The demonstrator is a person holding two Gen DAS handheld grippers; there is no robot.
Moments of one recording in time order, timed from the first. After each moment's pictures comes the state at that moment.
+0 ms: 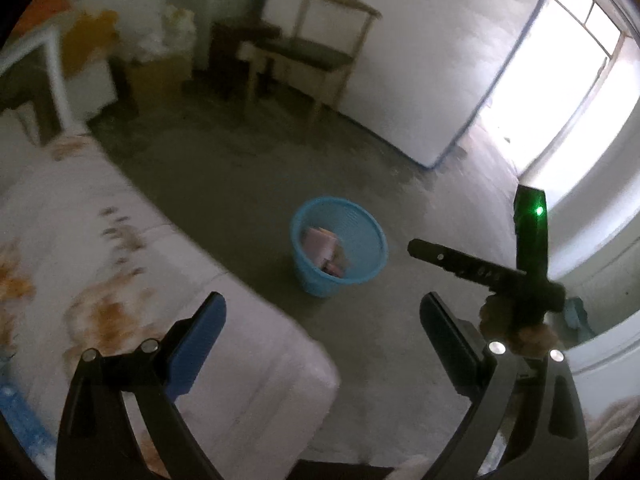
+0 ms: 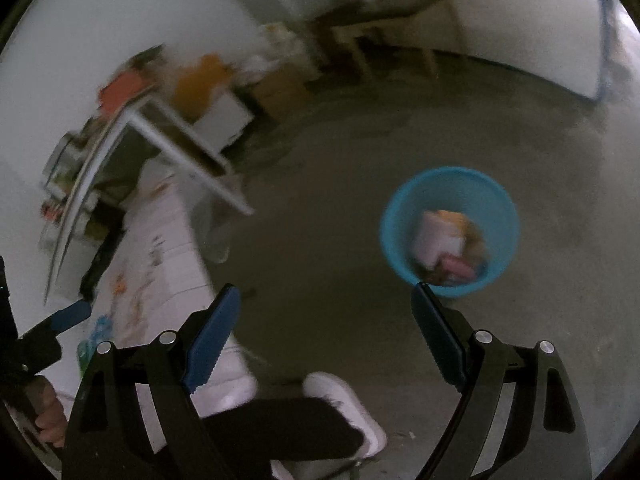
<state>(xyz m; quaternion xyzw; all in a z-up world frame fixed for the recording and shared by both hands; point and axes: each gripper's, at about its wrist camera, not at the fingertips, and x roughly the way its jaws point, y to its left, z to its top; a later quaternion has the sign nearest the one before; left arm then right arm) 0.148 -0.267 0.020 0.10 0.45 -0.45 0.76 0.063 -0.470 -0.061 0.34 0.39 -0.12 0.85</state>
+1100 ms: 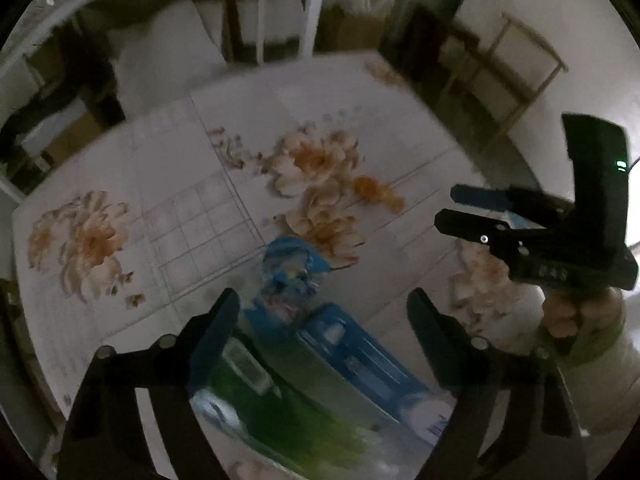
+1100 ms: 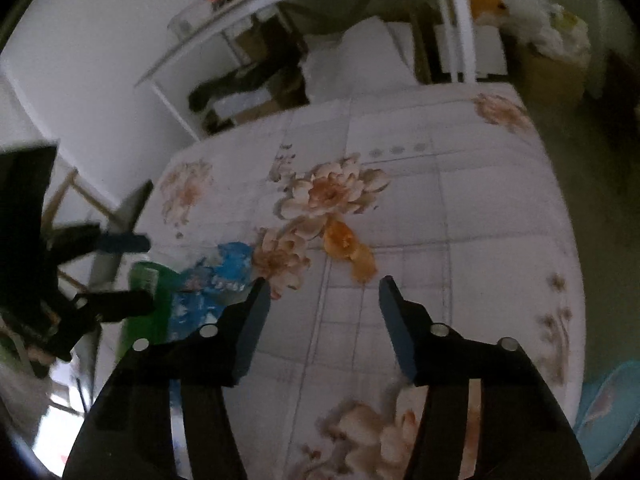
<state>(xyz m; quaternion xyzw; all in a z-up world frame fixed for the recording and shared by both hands) 0.322 0.026 -0.003 0.06 0.57 -0.22 0.79 0.342 -0.139 -0.036 0.07 0.49 0.22 0.84</state>
